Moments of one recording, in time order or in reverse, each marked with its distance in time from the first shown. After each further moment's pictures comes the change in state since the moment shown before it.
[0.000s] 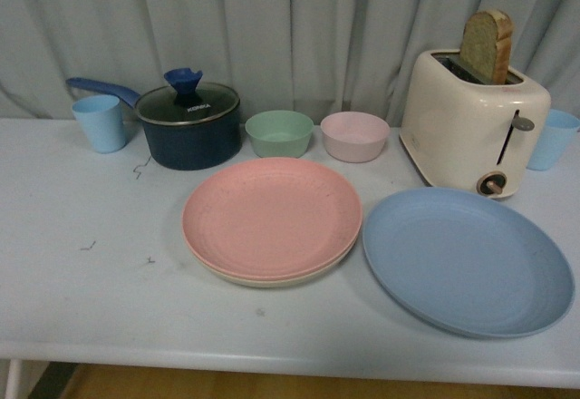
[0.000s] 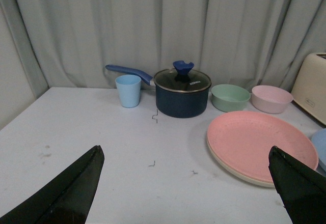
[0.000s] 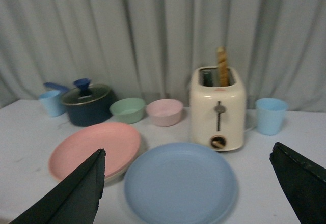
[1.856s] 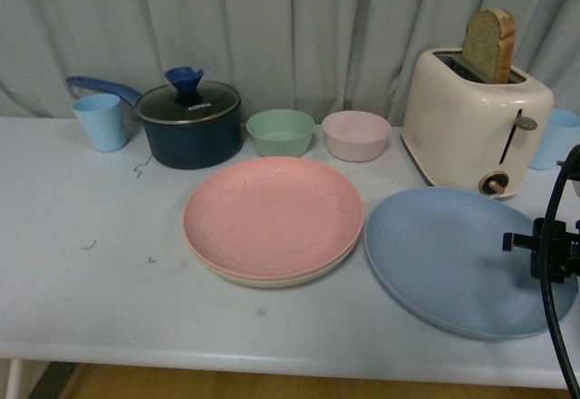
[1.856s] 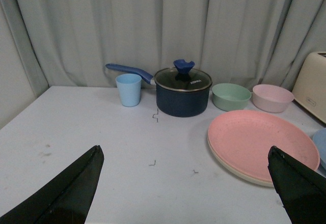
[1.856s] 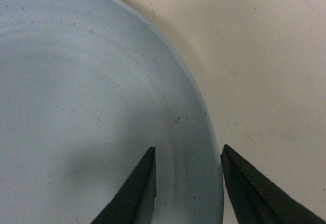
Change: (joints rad) left arm 0.000 0.000 0.000 -0.001 -0.002 0.000; right arm 0.230 1.841 0.907 0.013 0.550 0.113
